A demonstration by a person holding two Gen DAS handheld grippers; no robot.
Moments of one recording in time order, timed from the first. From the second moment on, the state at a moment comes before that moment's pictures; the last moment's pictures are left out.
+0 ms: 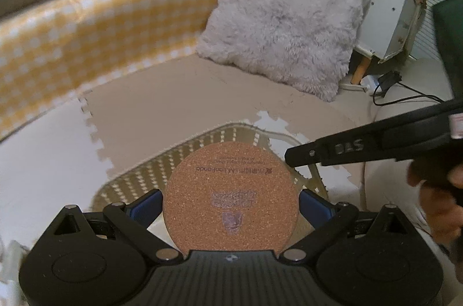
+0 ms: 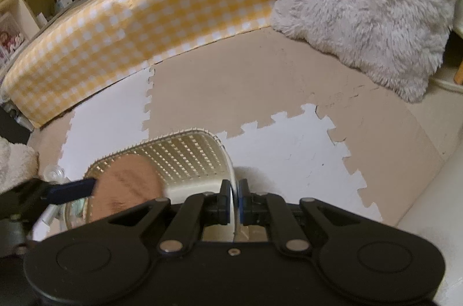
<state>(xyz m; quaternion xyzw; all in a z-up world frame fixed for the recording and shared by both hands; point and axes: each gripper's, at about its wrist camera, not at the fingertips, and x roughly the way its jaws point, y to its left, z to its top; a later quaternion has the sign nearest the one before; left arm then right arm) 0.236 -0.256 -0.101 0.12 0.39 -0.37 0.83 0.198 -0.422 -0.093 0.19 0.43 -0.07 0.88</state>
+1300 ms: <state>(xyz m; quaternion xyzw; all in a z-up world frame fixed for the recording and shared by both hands) 0.253 -0.273 -0.137 0.06 0.49 -0.36 0.79 0.200 -0.426 -0.094 0.21 0.44 -0.07 0.87</state>
